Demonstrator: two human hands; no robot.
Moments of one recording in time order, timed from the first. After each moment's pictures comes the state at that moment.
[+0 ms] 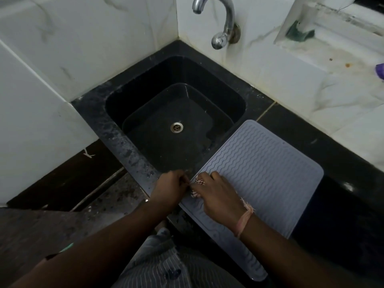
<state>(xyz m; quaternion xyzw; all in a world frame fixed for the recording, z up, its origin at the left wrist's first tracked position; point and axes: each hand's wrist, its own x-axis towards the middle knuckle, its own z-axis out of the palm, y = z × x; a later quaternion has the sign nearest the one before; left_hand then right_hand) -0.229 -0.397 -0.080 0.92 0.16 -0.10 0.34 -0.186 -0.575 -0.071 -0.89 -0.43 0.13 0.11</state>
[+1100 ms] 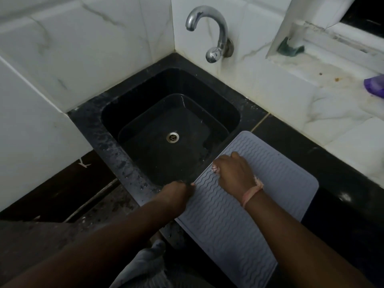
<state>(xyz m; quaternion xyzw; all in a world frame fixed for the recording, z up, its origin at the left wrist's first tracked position) -0.200 -0.411 -0.061 0.96 -0.04 -0.22 0.16 -0.088 -0.595 -0.052 -0.94 -0.31 0.08 0.07</state>
